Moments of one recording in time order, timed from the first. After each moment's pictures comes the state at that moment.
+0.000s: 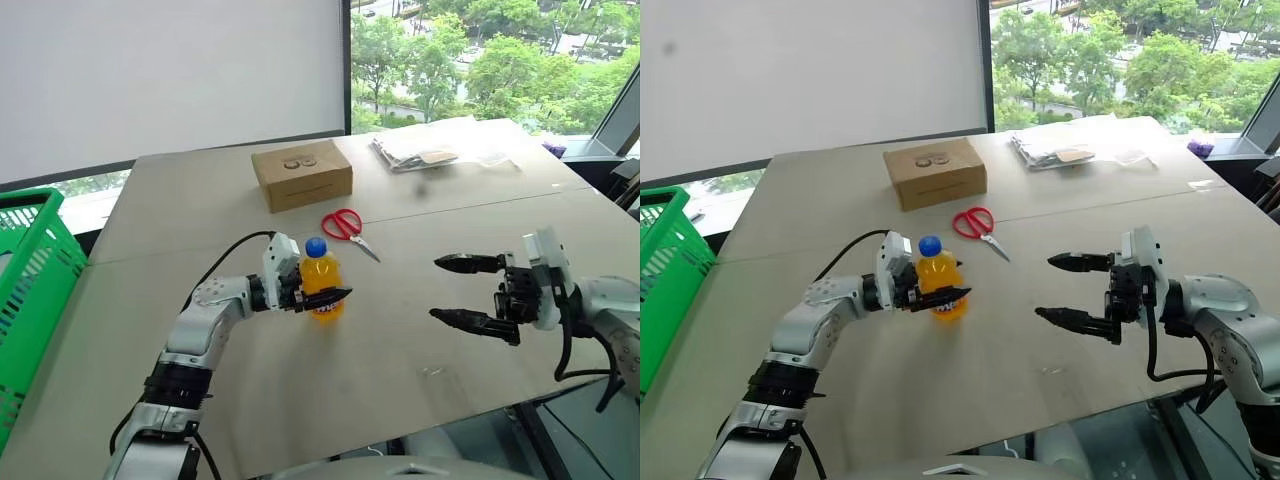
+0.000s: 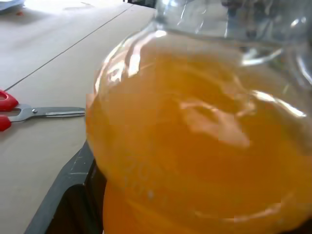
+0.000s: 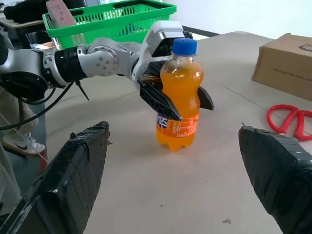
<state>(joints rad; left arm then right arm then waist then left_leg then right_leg) -0.28 0.46 -0.03 0.06 -0.42 0.34 -1.05 -0.11 -0.74 -0.09 -0.40 0.75 0.52 1.13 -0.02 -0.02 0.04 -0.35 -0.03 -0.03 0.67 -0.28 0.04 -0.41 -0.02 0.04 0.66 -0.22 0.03</state>
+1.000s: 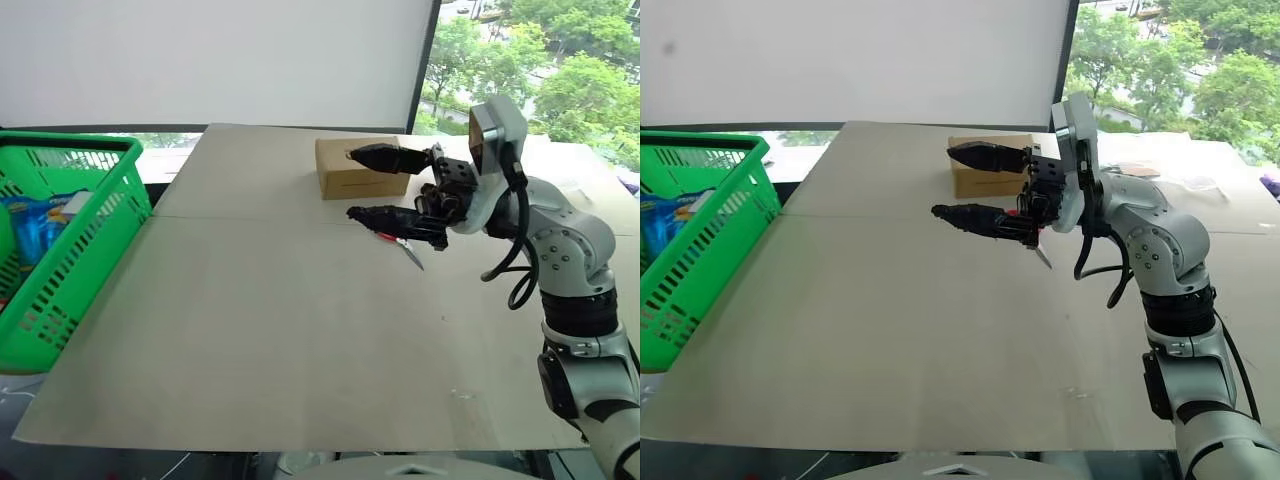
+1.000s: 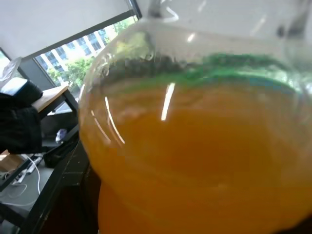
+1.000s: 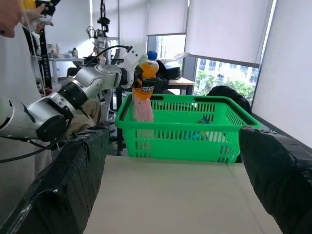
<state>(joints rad) -0.12 1.07 0.95 0.27 -0.12 0.50 -0.38 -0.73 -0.41 0.03 -0.23 0.83 0.64 1.01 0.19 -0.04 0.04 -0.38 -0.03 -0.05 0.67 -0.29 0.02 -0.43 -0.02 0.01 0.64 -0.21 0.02</state>
